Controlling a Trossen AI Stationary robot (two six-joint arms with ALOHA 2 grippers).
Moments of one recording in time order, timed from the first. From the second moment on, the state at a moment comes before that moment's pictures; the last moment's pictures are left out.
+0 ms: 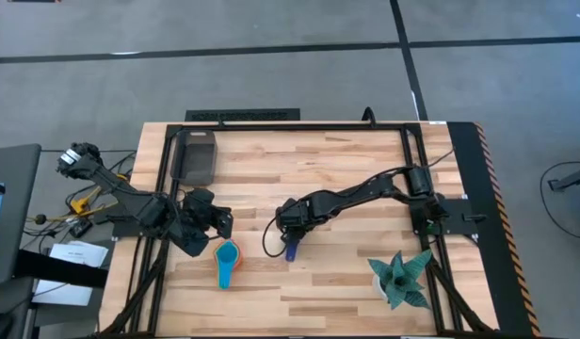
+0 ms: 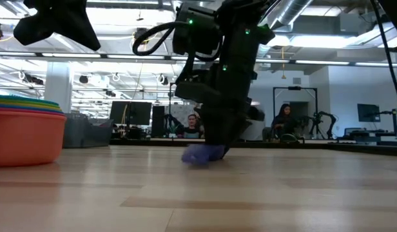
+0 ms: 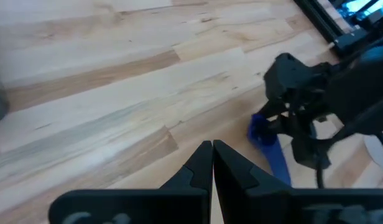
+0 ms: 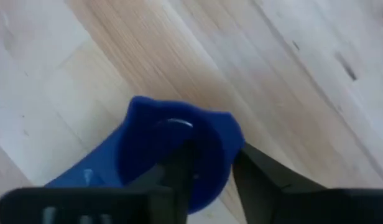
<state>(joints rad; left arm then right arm) -0.56 1.10 0.89 -0.77 -0.84 -1.46 0.11 2.13 1.49 -0.66 0.08 0.78</state>
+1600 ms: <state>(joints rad) -0.23 1.31 0.89 -0.09 -0.49 -0.96 0.03 1.77 1.48 -0.45 0.34 0.83</state>
